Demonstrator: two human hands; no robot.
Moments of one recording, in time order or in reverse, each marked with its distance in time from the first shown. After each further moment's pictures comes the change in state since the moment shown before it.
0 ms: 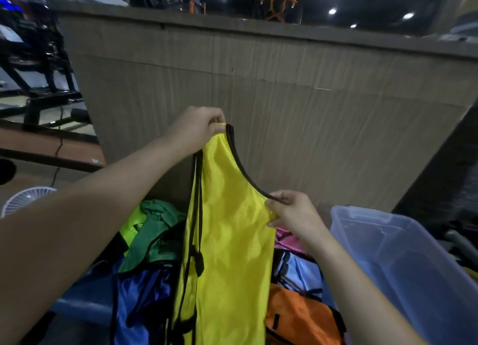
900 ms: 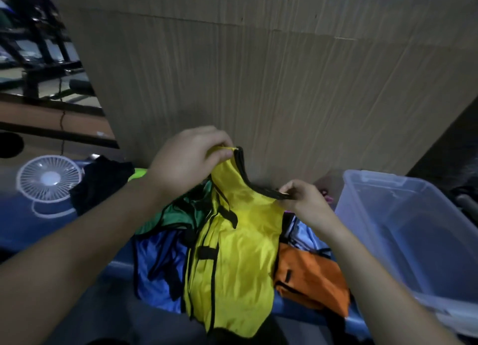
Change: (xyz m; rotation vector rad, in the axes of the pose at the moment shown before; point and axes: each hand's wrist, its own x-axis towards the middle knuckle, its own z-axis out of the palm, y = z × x) left_hand -0.129 0.015 0.012 -0.007 -0.034 0.129; right_hand -0.015 0.067 0.007 -0.117 -0.058 -0.006
